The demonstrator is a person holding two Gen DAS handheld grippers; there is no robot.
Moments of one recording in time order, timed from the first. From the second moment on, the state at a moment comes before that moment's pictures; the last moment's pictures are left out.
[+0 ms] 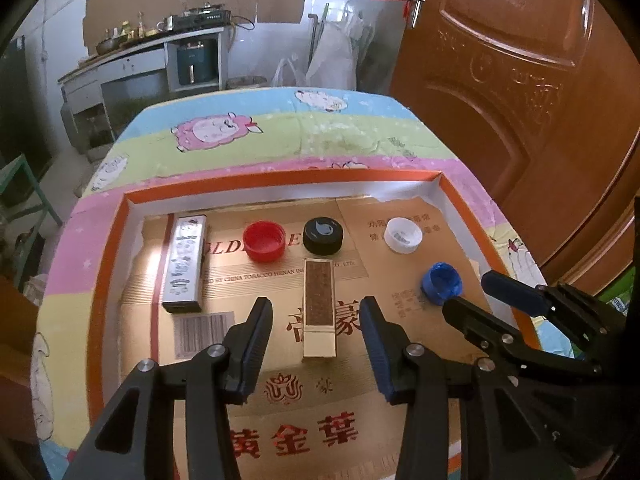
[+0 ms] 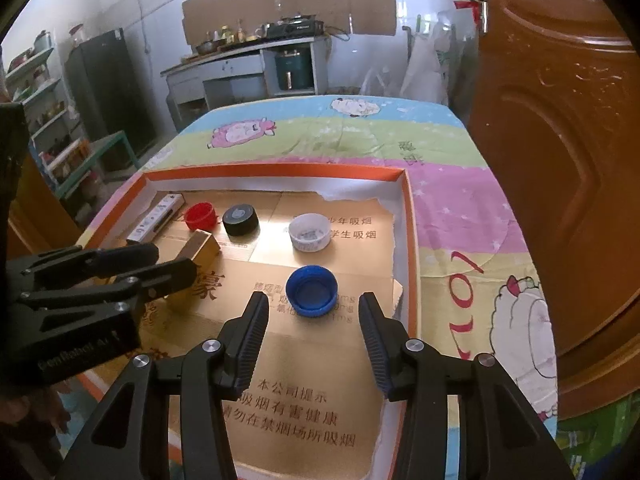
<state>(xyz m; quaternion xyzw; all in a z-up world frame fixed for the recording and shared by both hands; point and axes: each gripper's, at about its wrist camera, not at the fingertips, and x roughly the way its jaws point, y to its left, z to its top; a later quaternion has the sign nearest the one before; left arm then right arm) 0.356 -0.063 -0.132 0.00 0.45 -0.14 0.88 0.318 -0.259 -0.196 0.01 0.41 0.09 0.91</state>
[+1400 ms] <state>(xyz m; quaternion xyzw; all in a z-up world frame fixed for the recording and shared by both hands) 0.244 -0.031 -0.071 -0.01 0.39 -0.14 0.91 0.194 -0.233 -0.120 -0.01 0.35 0.10 0.93</state>
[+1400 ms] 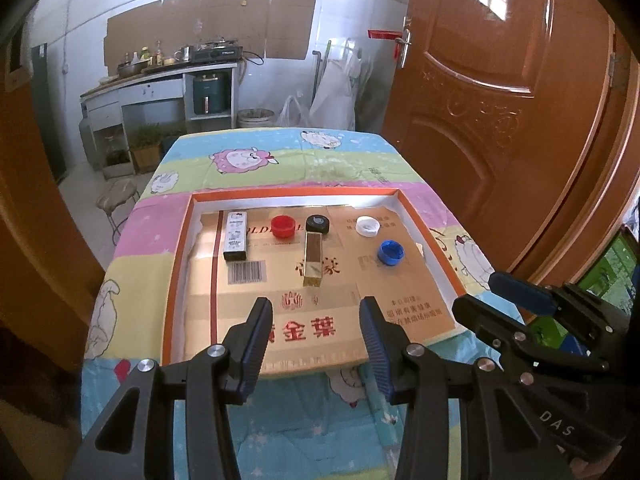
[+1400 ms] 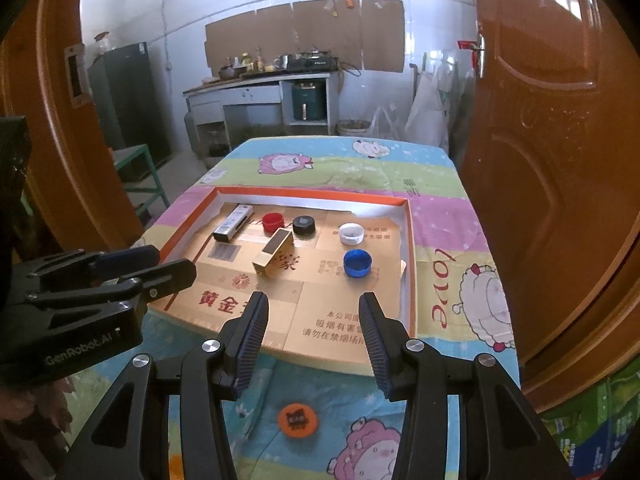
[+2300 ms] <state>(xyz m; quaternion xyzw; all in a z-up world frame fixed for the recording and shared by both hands) 0.179 0.003 -0.080 -0.03 0.39 -0.14 0.91 0.125 -0.221 -0.141 -0.01 0.38 0.09 0.92</state>
